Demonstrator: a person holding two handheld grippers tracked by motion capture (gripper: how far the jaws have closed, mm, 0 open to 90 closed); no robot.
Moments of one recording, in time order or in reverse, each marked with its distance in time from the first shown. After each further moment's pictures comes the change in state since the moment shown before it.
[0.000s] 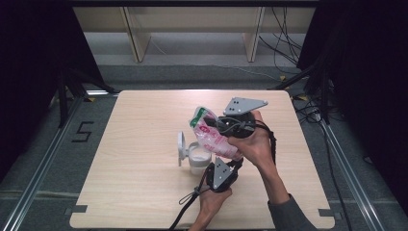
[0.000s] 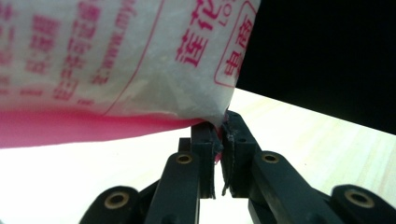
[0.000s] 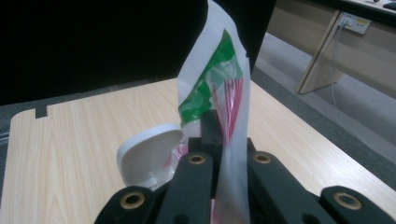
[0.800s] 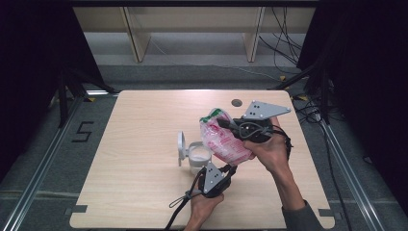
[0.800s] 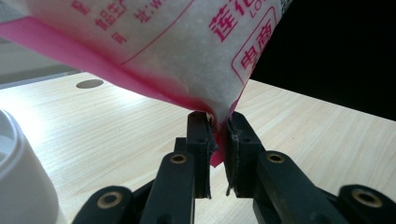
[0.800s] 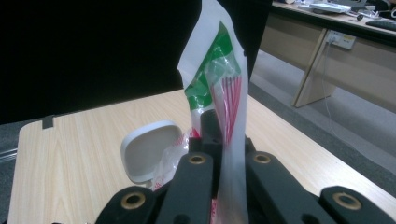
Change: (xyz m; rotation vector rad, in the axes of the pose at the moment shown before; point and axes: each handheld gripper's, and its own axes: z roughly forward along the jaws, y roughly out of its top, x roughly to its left) left arm 0.006 -0.007 -0.023 0.049 -0.031 -0.010; right arm -0.007 -0.018 -0.034 -0.099 -0.017 0.023
